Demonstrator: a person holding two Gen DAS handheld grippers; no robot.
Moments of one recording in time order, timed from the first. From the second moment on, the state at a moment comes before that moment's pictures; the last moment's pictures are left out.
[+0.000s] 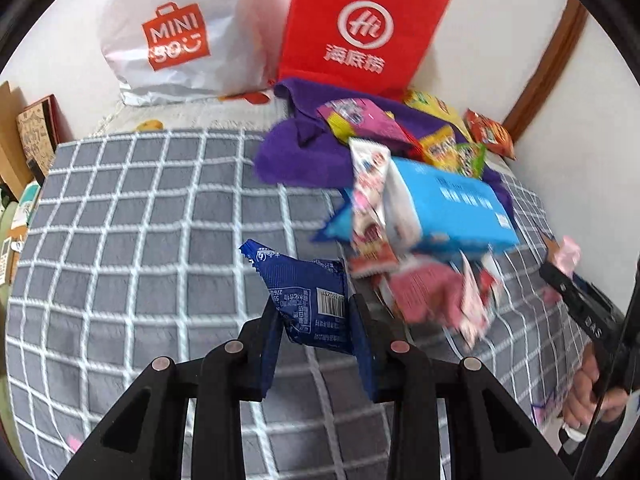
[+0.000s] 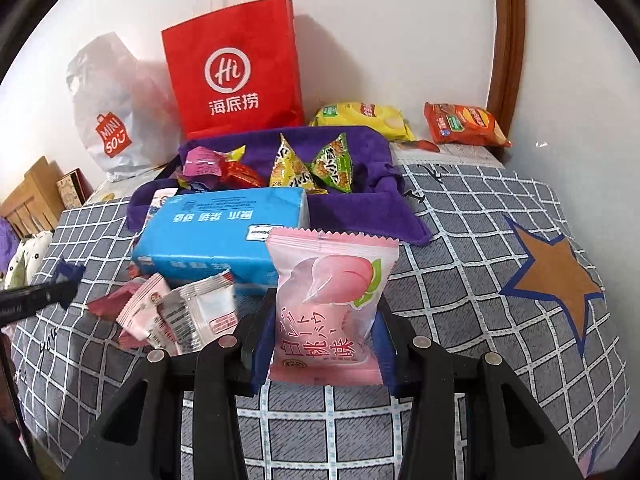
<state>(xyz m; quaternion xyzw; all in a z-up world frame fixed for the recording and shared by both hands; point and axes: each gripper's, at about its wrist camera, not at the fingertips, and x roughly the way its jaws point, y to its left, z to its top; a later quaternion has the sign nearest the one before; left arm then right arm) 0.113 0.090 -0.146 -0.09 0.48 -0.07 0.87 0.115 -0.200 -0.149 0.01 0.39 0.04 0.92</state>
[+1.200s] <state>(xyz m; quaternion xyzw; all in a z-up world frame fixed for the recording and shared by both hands) 0.098 0.049 -0.147 -0.08 0.48 -0.12 0.86 0.095 -0.193 -0.157 0.01 0.43 0.10 0.90</state>
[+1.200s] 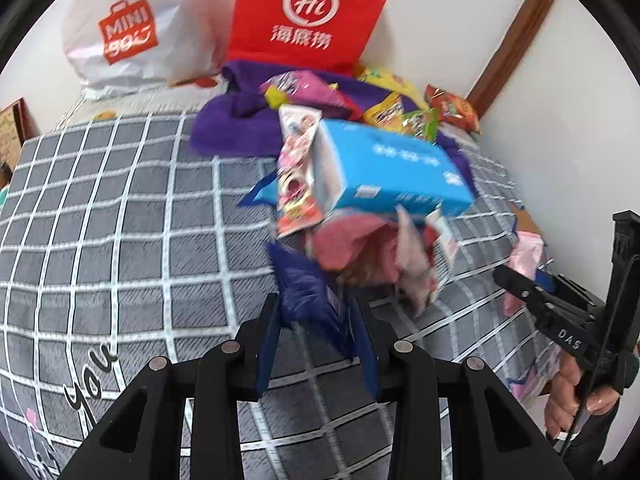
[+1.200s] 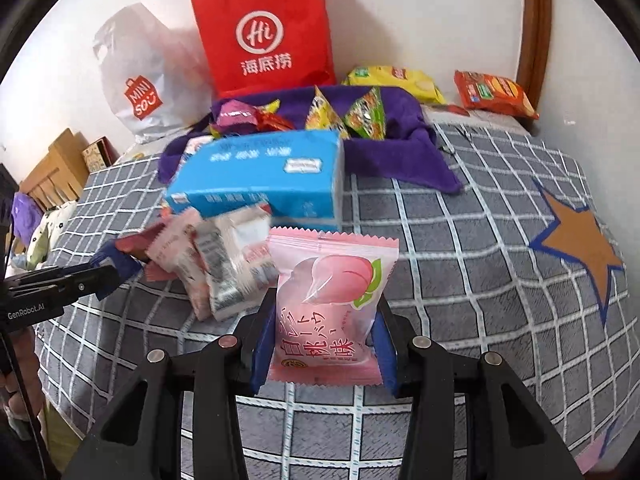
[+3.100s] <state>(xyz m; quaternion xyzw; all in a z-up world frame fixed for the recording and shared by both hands) 0.043 0.024 -0.165 0.01 0.47 -0.14 0.87 0.084 -0.187 -0.154 0.01 0.43 0.11 0.89</state>
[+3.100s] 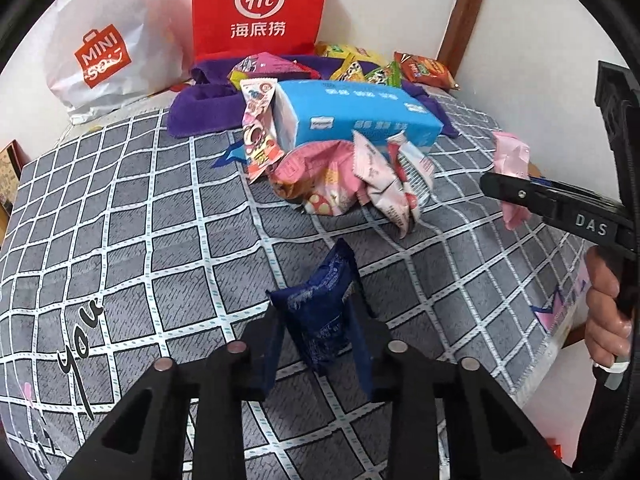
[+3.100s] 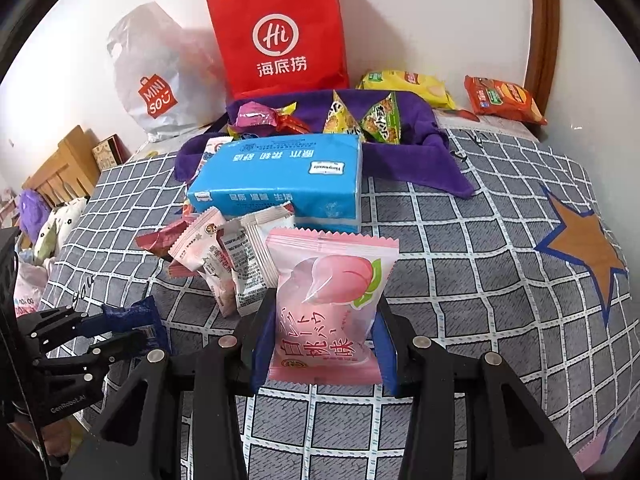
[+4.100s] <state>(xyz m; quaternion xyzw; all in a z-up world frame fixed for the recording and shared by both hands) 0.072 0.025 -0.103 -0.05 0.44 -0.17 0.88 0.096 -0.181 -0.098 0.01 0.39 0.14 0.91</state>
